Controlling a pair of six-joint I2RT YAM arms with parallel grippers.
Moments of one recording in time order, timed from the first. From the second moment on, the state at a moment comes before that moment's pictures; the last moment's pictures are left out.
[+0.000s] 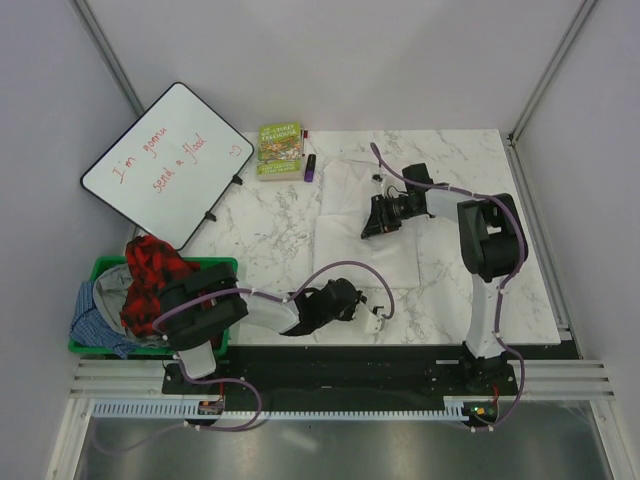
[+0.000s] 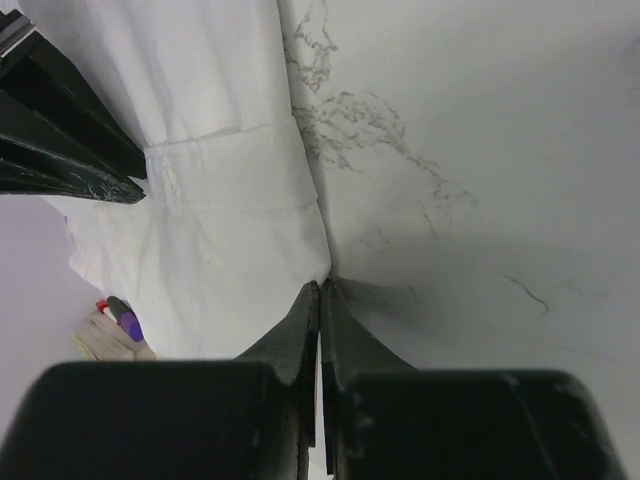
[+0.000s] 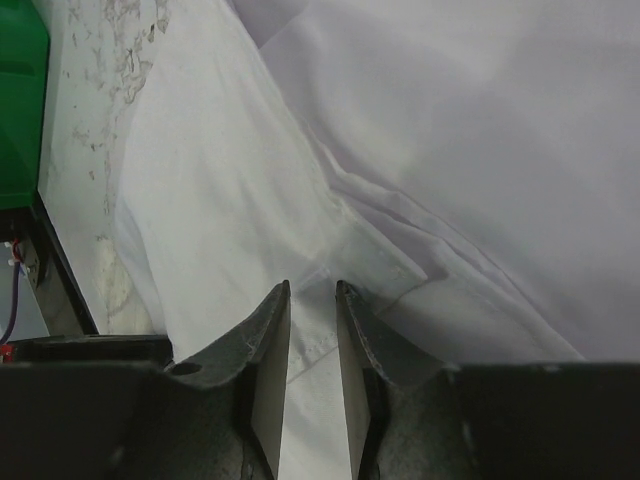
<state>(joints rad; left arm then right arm) -1.16 1.77 0.67 0.43 -0.30 1.01 0.22 2.13 1.37 -0.35 -0.84 -0.04</state>
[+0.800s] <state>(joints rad) -1.33 1.38 1.16 -0.74 0.22 0.52 0.18 2.11 1.74 -0.76 -0.69 -0.34</state>
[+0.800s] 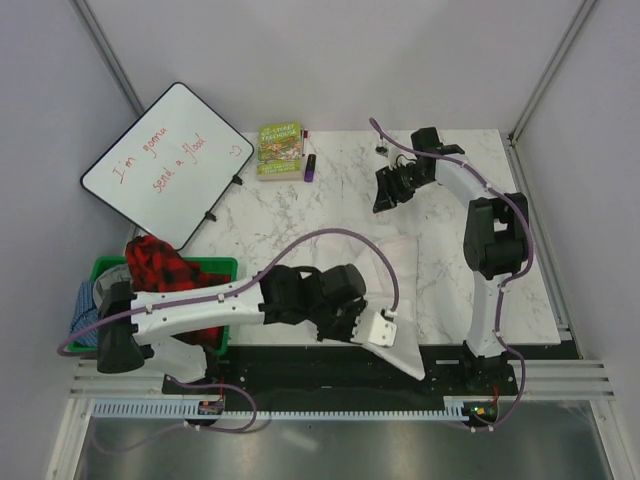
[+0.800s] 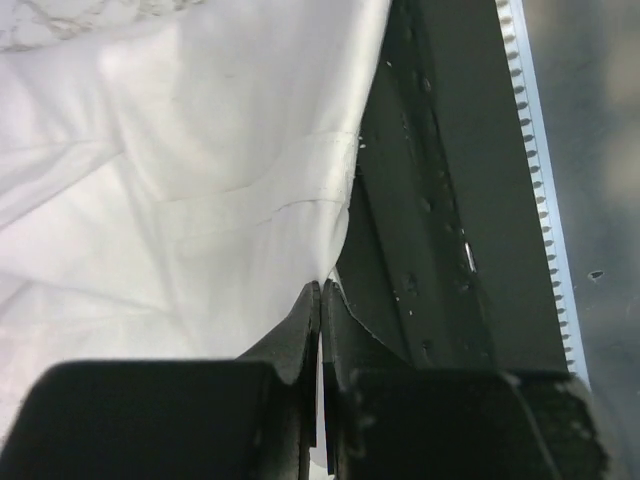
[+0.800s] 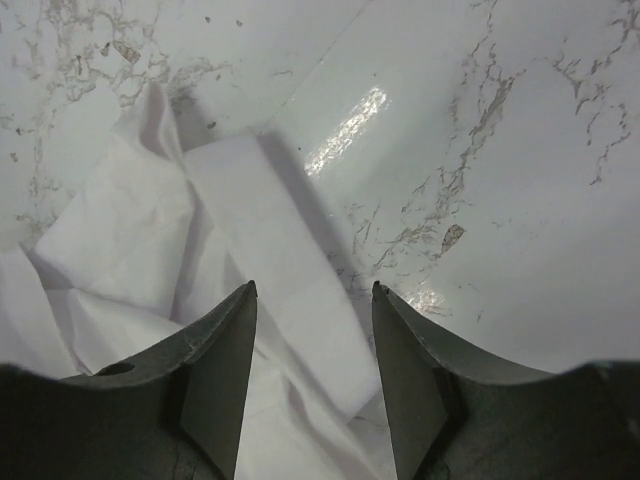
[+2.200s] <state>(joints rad) -0.64 1.93 1.42 -0.23 0.43 0.71 0.23 2.27 1.72 -0.83 -0.75 -0.51</state>
